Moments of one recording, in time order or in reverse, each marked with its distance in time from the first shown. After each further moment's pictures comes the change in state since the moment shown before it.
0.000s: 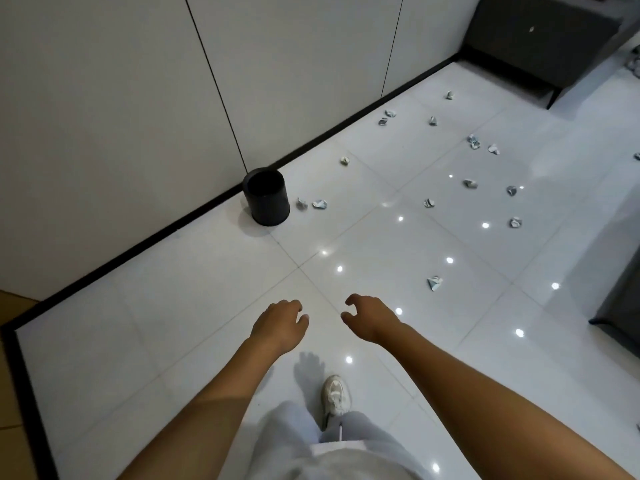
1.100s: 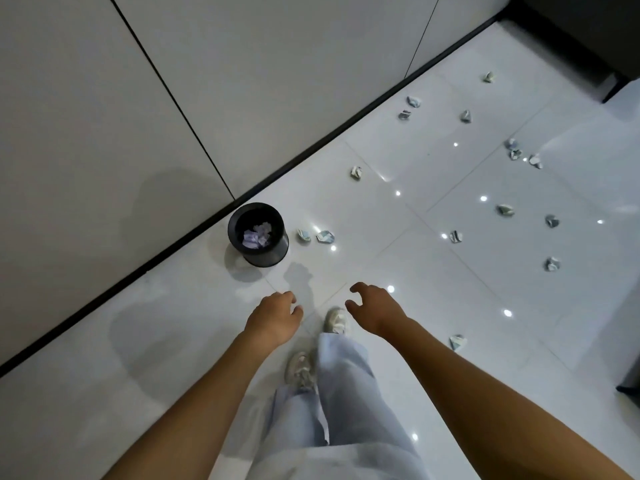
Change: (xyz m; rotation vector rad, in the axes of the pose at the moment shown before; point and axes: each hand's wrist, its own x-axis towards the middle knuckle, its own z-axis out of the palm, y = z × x) left_hand 0.457 -0.039 -0.224 -0.141 -0.142 -0.067; right_hand 0.433 -0.110 -0.234 0.040 -0.069 0.138
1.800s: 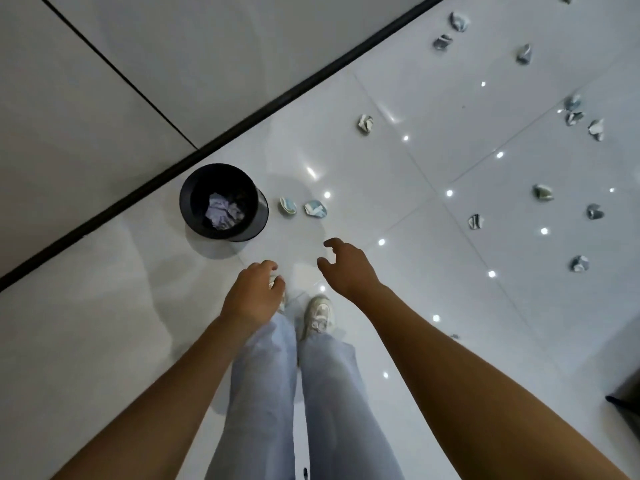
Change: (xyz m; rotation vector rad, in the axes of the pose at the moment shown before) left_hand 0.225 0.002 0.039 -0.240 0.045 -0.151; right_hand 0.258 0.013 -0.007 0.133 -0.038 -0.011
